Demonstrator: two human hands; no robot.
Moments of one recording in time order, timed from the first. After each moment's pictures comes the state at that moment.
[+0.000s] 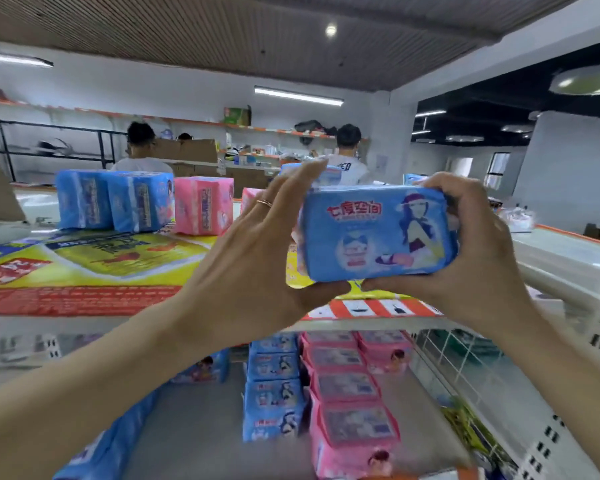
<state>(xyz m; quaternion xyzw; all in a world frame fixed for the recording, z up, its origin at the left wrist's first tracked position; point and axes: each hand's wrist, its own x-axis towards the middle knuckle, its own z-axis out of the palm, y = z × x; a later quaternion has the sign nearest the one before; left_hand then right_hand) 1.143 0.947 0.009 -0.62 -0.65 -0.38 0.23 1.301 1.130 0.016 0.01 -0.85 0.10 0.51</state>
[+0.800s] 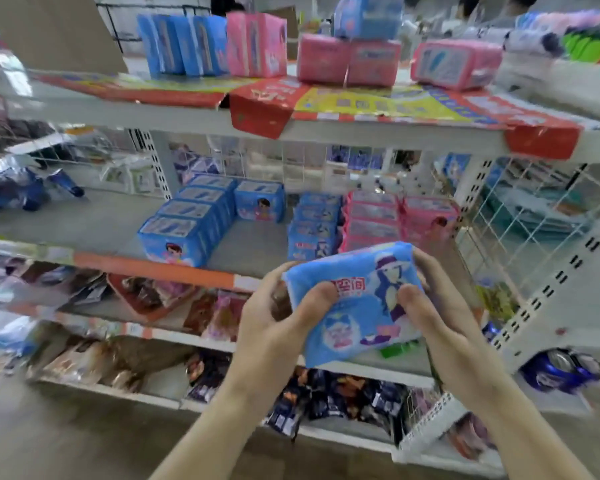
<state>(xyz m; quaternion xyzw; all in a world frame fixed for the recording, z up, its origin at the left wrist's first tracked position) 1.354 0.886 -0.186 -0.22 -0.61 -0.75 -0.16 1.445 1.058 -0.178 0.03 -0.76 0.61 0.23</state>
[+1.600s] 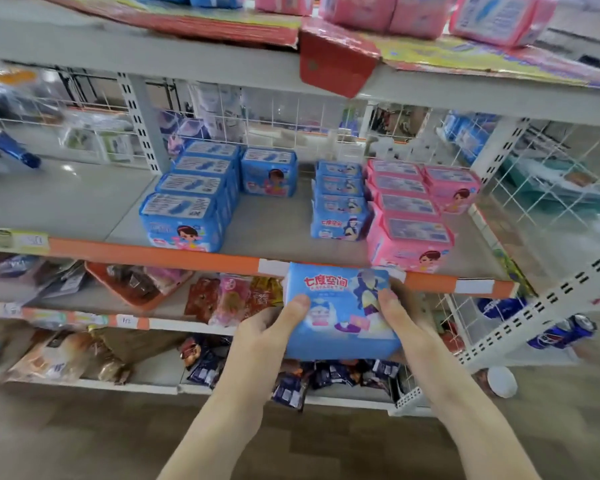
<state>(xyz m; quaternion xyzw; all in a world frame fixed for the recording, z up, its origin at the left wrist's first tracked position) 1.264 0.796 -0.236 -0.06 -0.66 -0.67 -0.34 1.358 0.951 -0.237 -0.28 -0.65 0.69 0.16</state>
